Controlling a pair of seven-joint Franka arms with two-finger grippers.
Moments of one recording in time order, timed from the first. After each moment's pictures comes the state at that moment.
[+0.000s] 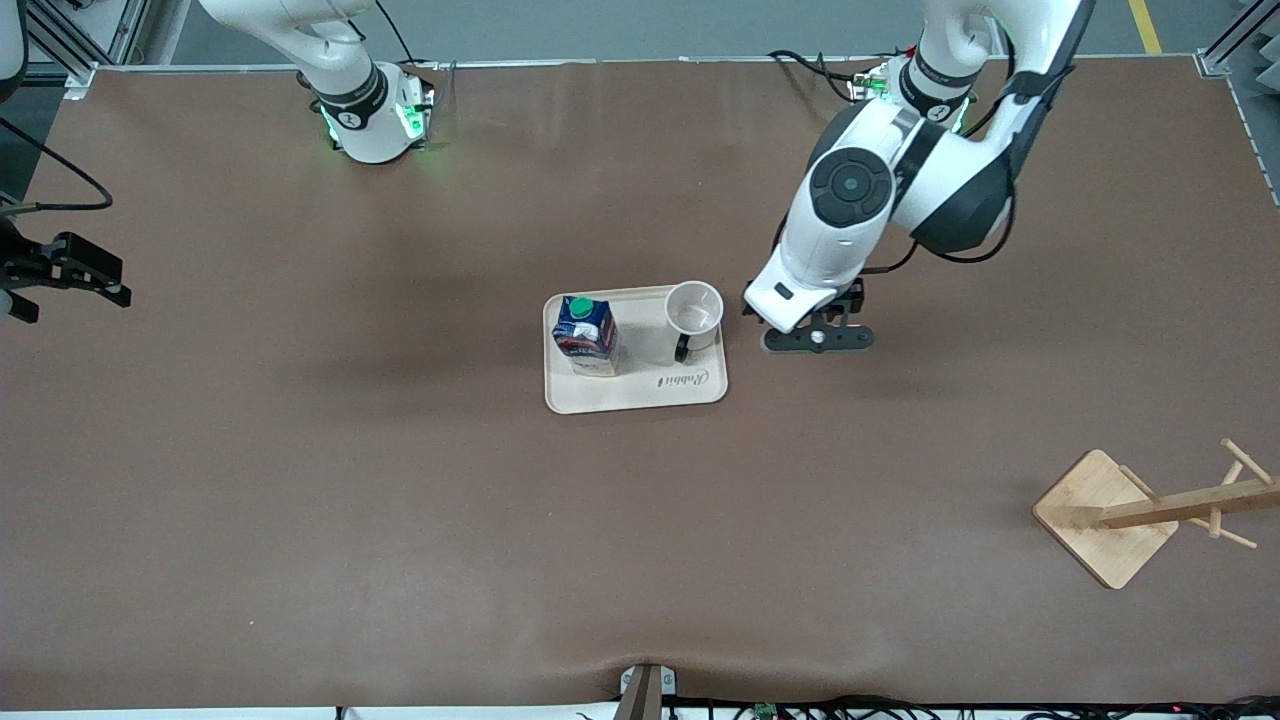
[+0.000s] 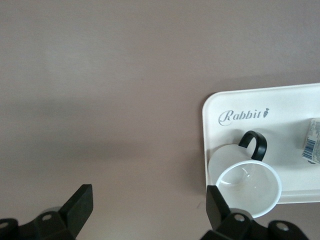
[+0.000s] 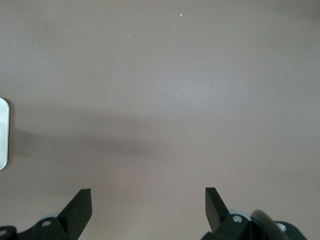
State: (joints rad) left arm -0.35 0.25 -0.27 -1.89 0.07 2.06 -0.62; right arm 0.14 0.03 -0.25 -1.61 -0.01 1.68 -0.31
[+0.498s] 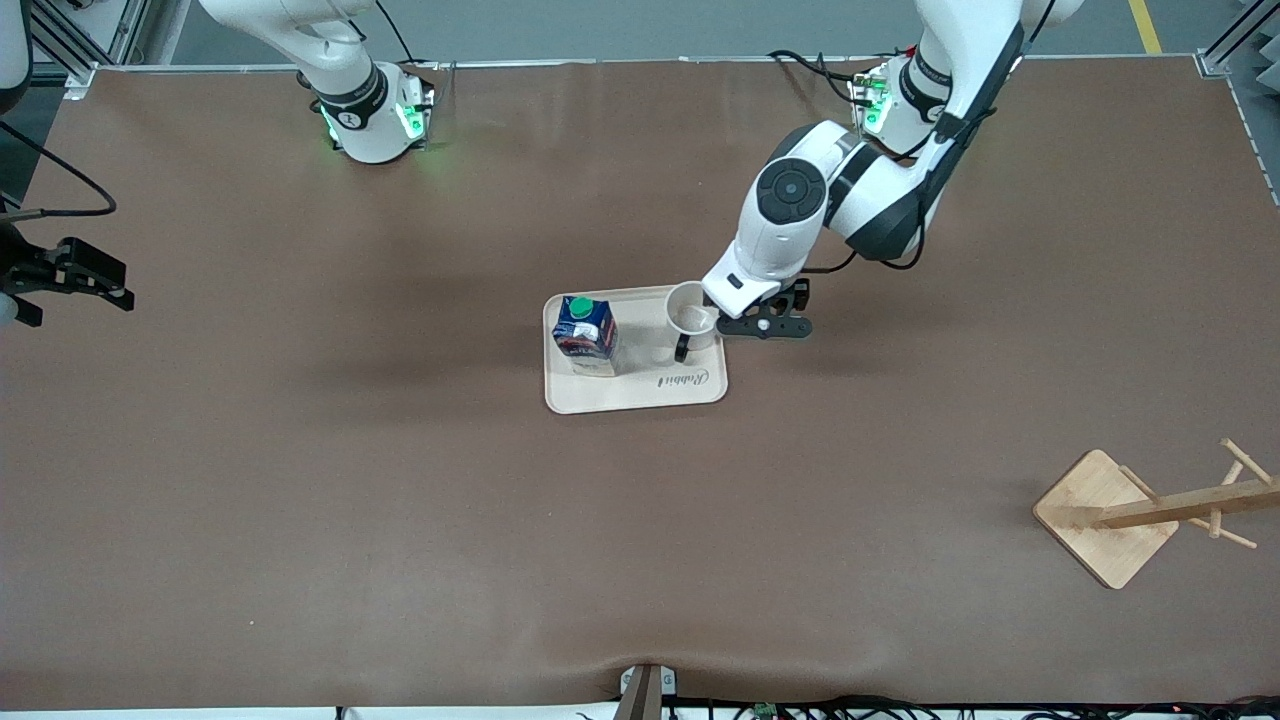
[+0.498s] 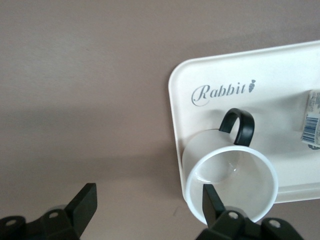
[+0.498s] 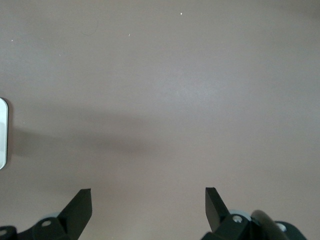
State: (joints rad) left arm -0.40 0.32 -0.30 -2.01 0.07 2.27 -0.67; right arm 0.14 0.04 -0.25 -1.61 -0.01 1.68 -0.31
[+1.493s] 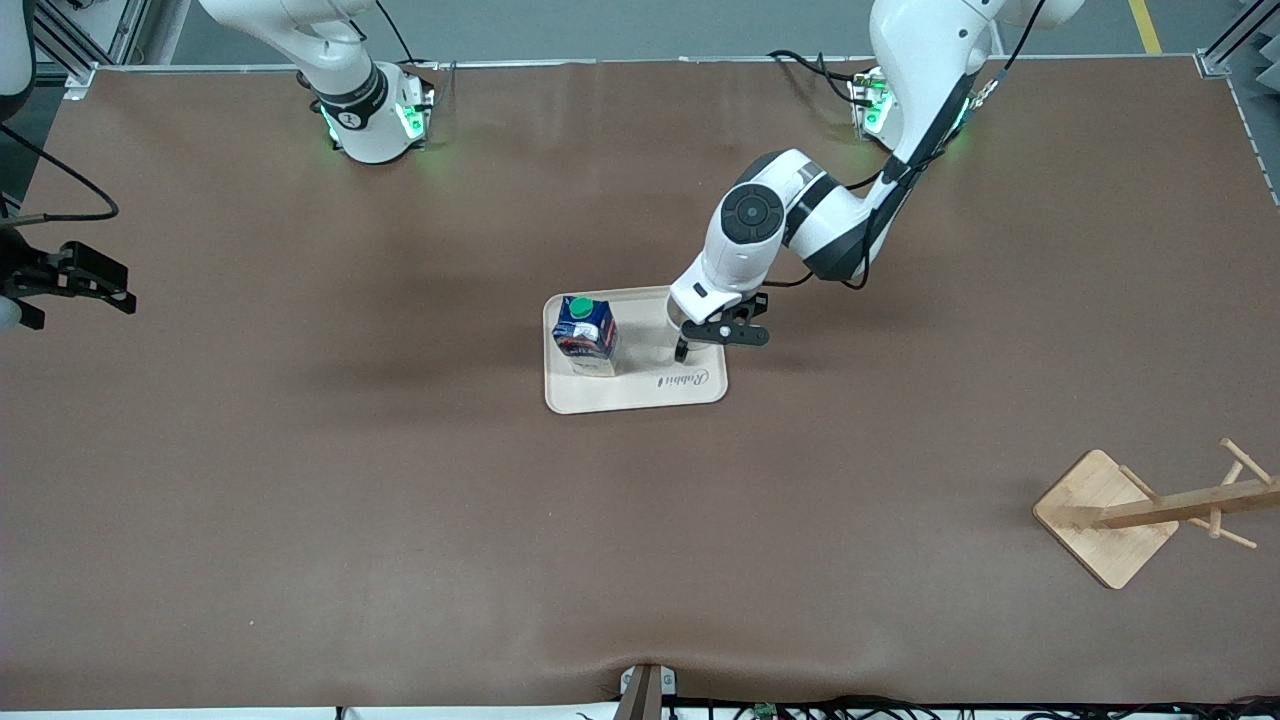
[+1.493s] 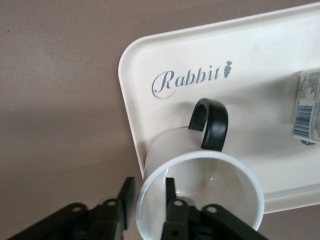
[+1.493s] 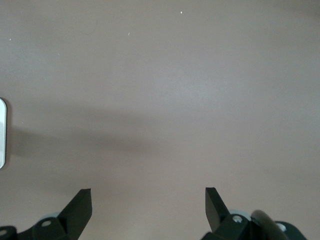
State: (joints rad) left arm -0.44 0.45 -0.31 -1.99 0.07 2.38 -0.67; right arm 0.14 0.05 -0.25 -1.61 -0.01 1.68 -0.31
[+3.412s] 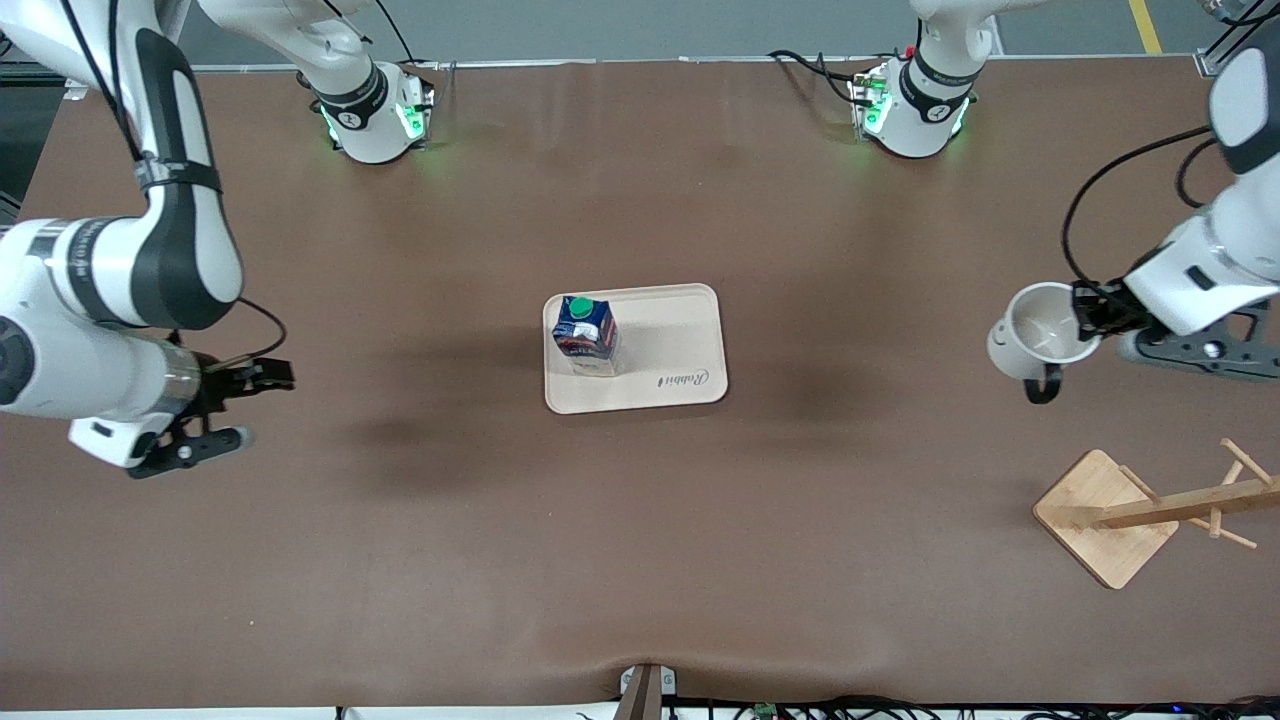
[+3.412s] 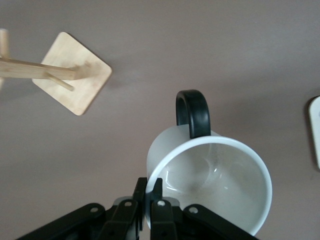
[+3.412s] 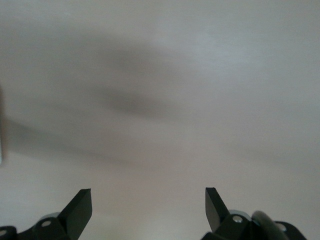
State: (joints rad) left arm 0.23 0.13 -0.29 -1.58 0.07 1.68 0.18; right arm 0.26 0.41 -0.21 -1.54 0.10 1.70 -0.25
